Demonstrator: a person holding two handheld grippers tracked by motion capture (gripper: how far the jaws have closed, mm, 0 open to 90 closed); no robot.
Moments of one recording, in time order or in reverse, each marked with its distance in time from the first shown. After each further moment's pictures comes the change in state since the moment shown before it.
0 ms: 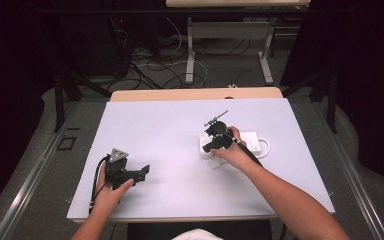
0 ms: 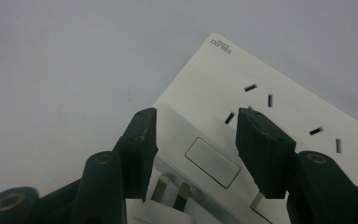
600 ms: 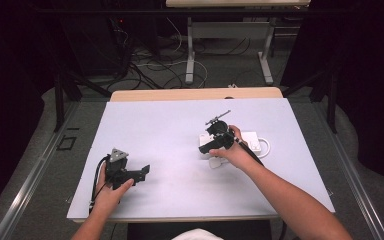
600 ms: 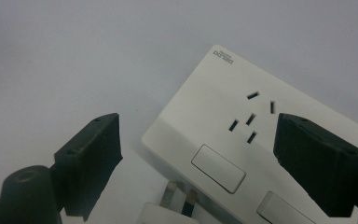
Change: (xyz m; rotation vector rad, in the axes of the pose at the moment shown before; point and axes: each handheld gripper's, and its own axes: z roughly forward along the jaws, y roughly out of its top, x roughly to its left) left arm 0.000 0.000 0.000 0.000 -0.002 -0.001; right arm -0.001 -0.002 -0.001 -0.081 0.028 0.033
